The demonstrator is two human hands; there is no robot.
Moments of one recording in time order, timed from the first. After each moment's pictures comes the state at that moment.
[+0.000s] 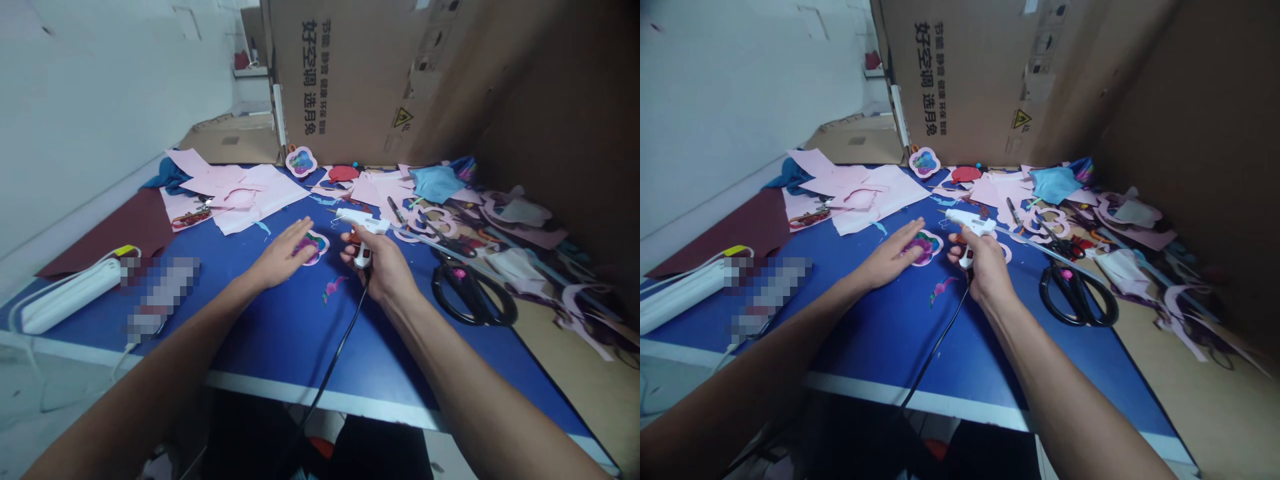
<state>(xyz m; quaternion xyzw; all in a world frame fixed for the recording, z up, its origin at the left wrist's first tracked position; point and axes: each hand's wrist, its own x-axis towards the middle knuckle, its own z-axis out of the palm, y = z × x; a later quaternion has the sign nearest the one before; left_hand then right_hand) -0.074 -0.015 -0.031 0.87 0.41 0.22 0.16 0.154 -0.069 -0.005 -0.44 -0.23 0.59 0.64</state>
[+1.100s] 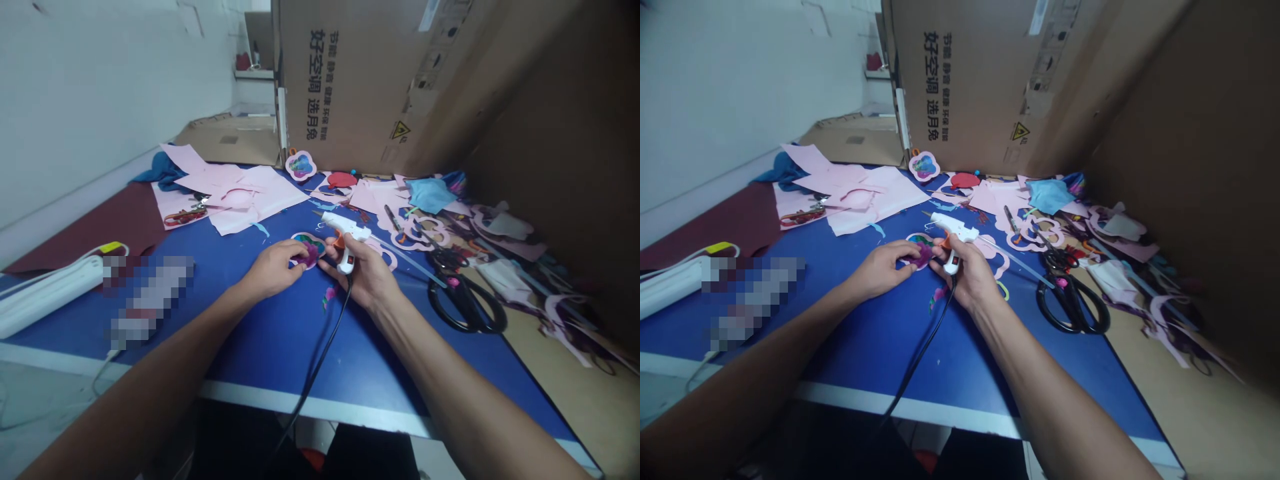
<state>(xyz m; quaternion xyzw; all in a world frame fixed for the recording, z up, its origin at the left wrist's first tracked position) -0.076 -0.025 -0.038 0.85 0.40 0.29 0.16 0.136 -0.068 -0.007 -0.37 -0.19 0.69 0.59</state>
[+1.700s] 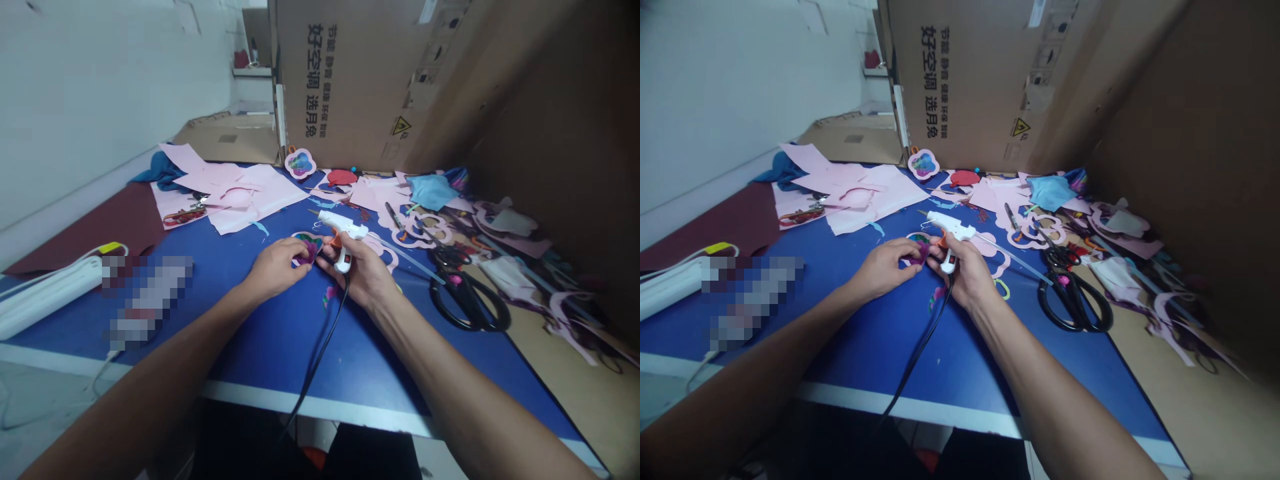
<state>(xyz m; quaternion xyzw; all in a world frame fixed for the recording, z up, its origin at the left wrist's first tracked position) -0.069 -0.025 -0.040 0.85 0.42 0.29 0.15 0.131 -0.067 -0.007 -0.35 -0.18 0.70 0.59</state>
